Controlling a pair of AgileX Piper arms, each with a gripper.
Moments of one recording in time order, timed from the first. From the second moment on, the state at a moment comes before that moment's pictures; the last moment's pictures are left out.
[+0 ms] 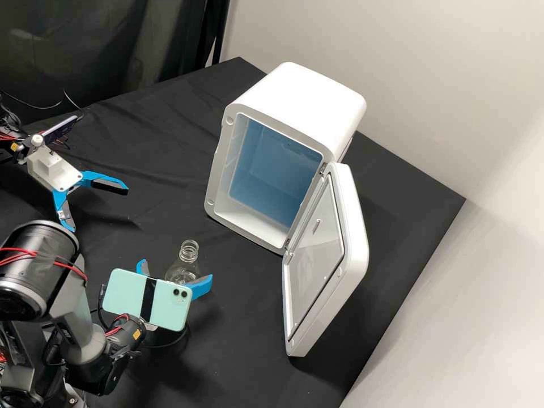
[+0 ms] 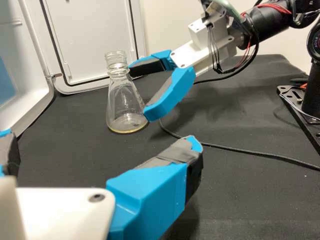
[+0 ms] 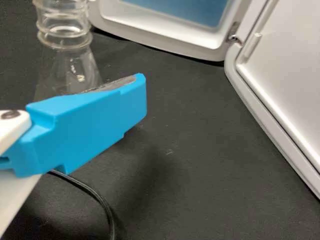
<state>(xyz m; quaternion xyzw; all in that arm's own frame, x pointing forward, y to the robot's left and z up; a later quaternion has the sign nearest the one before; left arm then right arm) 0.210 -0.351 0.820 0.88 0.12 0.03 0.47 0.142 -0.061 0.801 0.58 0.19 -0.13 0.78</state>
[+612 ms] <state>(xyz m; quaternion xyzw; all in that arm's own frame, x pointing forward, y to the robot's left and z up) 0.210 -0.351 0.820 0.88 0.12 0.03 0.47 0.151 -0.075 0.785 0.59 0.19 -0.16 0.77</state>
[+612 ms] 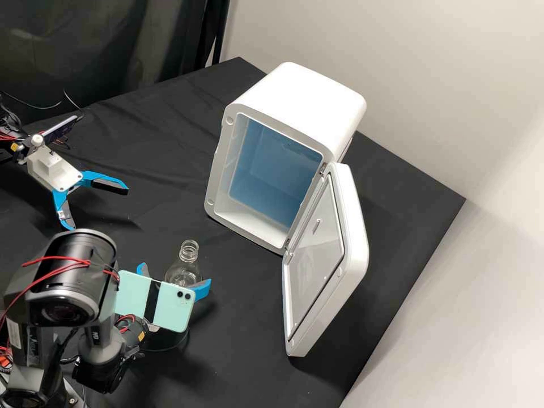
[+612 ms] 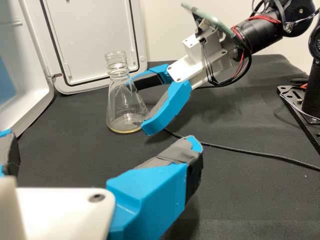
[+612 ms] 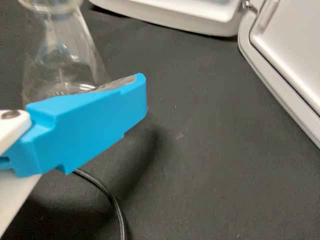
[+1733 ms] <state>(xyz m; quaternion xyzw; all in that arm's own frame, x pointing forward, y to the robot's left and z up) 0.211 -0.352 0.820 0.88 0.12 0.03 0.47 0.193 -0.076 0.782 0.68 0.12 -0.17 0.70</state>
